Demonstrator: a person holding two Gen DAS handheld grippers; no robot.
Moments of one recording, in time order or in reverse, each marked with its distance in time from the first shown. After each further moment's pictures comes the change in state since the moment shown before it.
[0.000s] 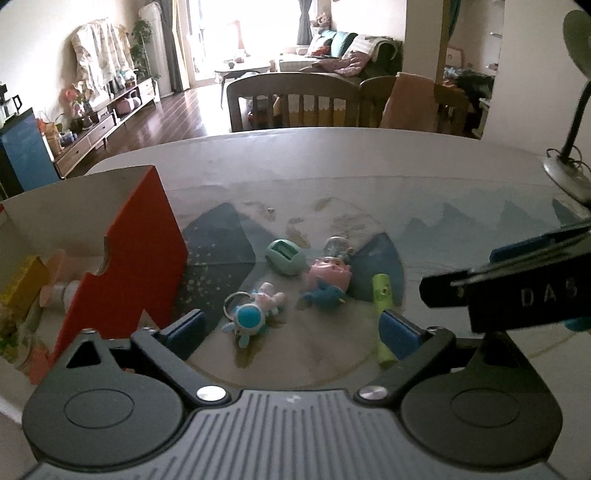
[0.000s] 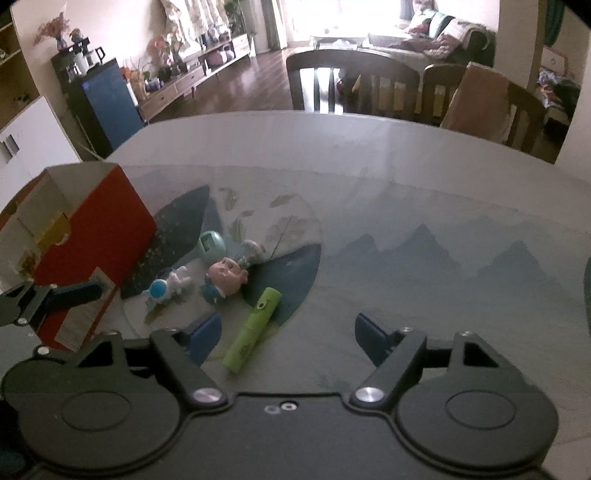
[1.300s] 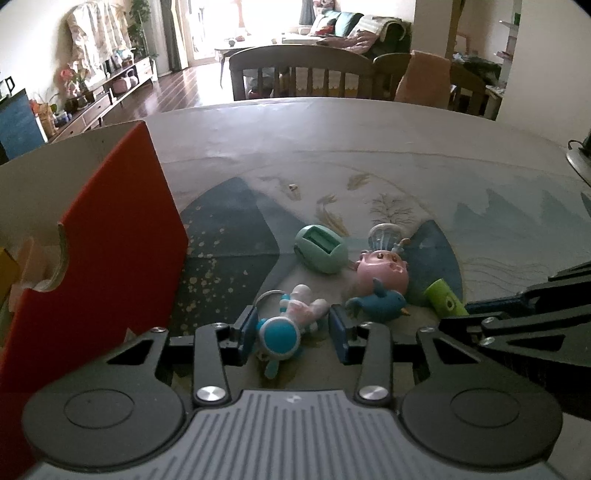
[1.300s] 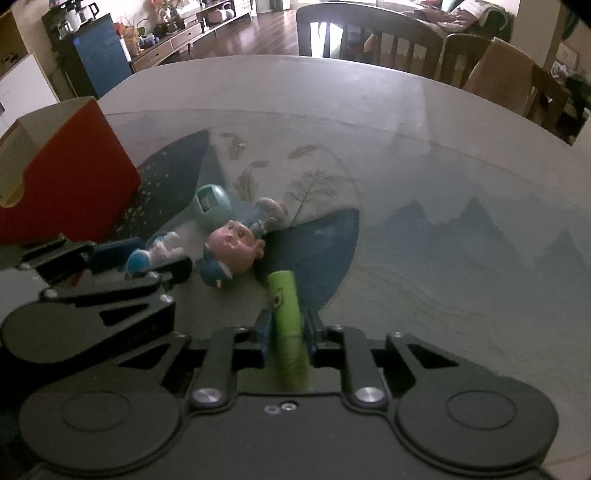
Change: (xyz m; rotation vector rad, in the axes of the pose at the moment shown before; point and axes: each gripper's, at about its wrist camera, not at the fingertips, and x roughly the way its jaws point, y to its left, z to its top) left arm 0.054 0.028 0.002 -0.012 0.069 -0.018; right arm 0.058 0.025 0.000 -0.038 0.112 -0.050
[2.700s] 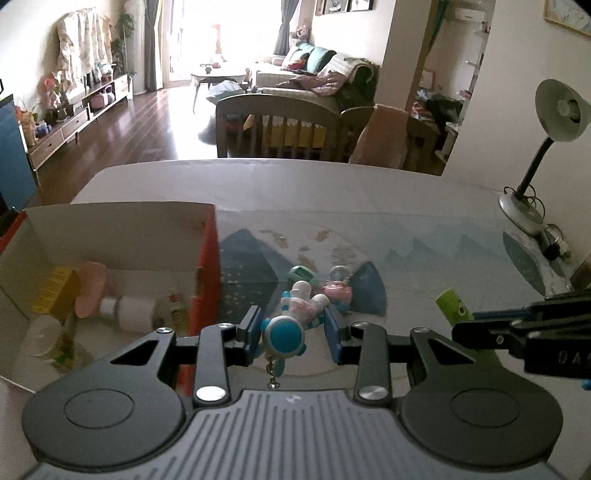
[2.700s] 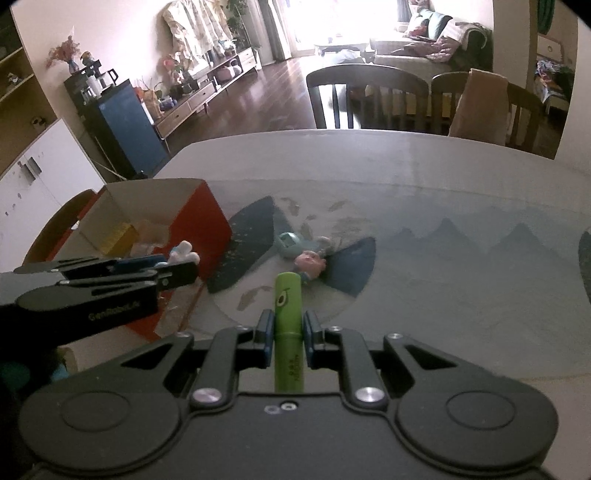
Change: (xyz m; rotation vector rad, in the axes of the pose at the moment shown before) left arm -0.144 0.051 0.008 -0.029 -0.094 -0.154; right arm -0.148 0.035 -0.031 0.103 -0.166 0.112
